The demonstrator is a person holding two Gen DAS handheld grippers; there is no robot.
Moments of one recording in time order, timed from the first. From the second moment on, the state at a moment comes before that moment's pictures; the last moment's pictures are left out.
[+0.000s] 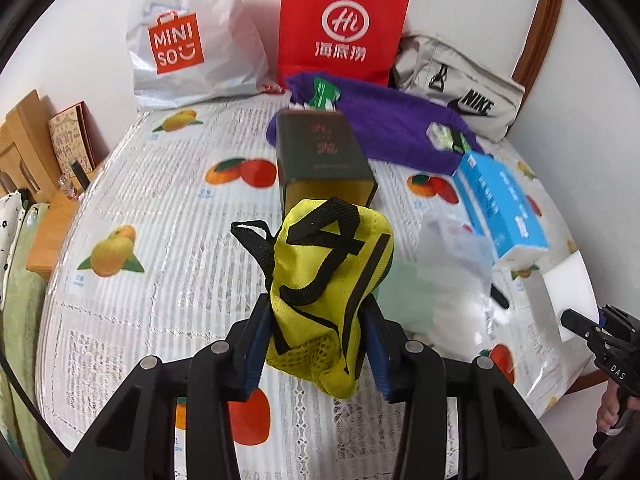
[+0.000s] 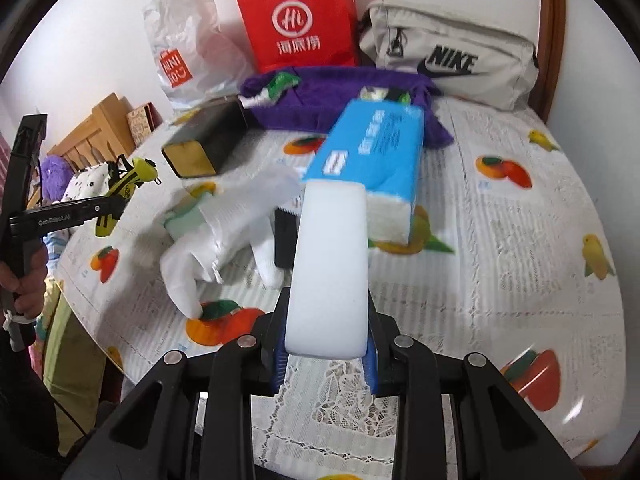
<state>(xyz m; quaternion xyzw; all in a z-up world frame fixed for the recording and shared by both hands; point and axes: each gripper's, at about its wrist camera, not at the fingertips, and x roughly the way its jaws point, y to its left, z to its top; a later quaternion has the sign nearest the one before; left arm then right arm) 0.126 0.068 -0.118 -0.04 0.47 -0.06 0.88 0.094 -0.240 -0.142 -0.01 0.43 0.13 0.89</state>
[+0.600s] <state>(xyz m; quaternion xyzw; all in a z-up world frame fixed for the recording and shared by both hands) 0.185 0.059 -0.057 -0.02 0.43 -0.06 0.90 0.159 -0.238 -0.065 -0.01 0.37 0.11 0.92</state>
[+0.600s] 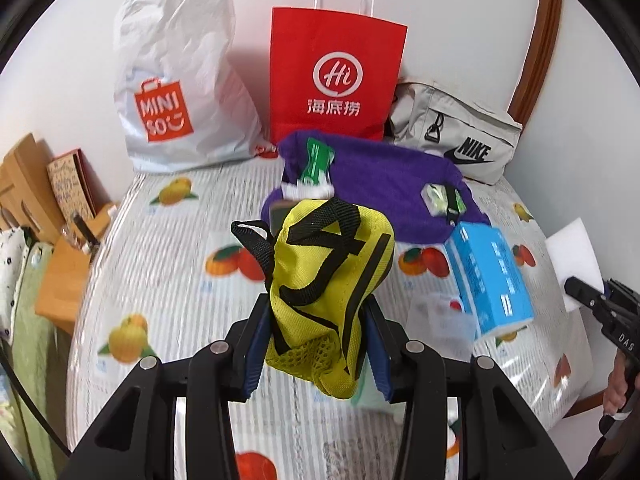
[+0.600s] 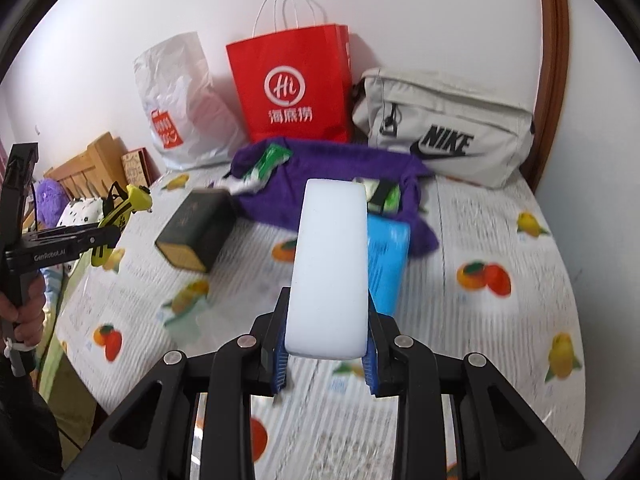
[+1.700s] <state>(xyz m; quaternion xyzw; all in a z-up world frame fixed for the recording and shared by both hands) 0.386 0.043 -0.083 -0.01 0.47 -0.08 0.88 0.381 -0.225 -0.085 -0.03 0.39 0.10 0.91</state>
